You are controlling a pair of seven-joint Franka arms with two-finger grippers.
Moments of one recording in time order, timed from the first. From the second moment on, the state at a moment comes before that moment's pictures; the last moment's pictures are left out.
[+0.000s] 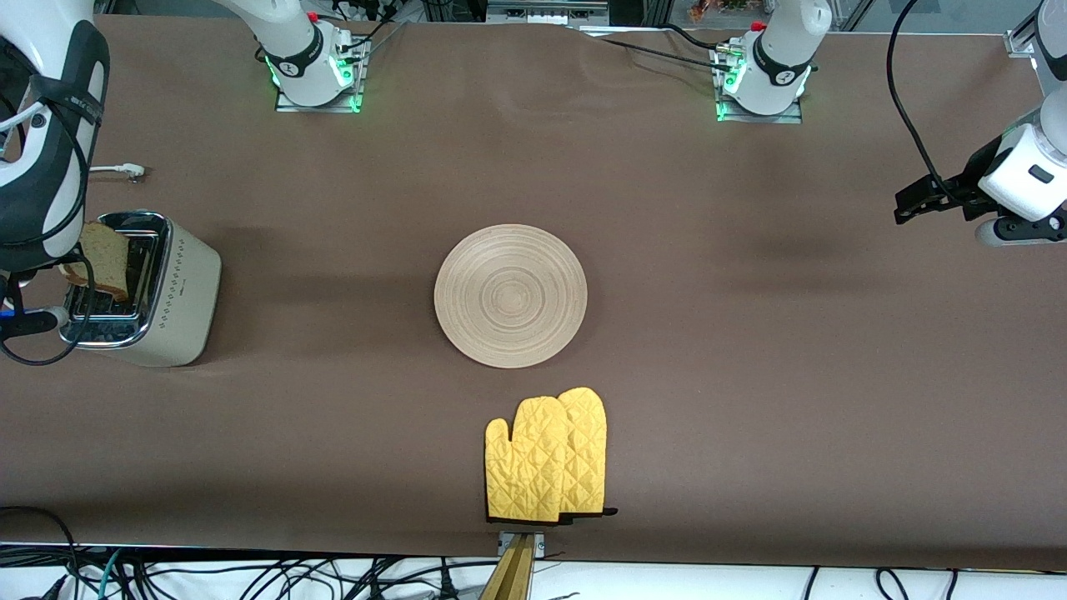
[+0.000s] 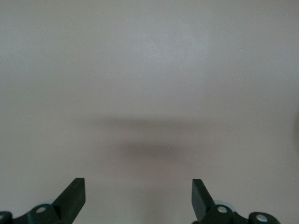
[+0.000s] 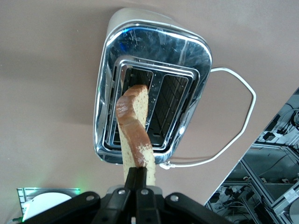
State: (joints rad) left arm -0.02 -0.05 0.05 -1.80 0.04 1.67 -0.05; right arm 0.37 0.57 -0.69 -1.25 -0.03 1.38 -0.50
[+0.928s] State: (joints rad) left arm -0.02 -0.05 0.05 -1.80 0.04 1.67 -0.05; right arm 0.33 0.61 -0.69 -1.26 0.04 1.41 -0.47
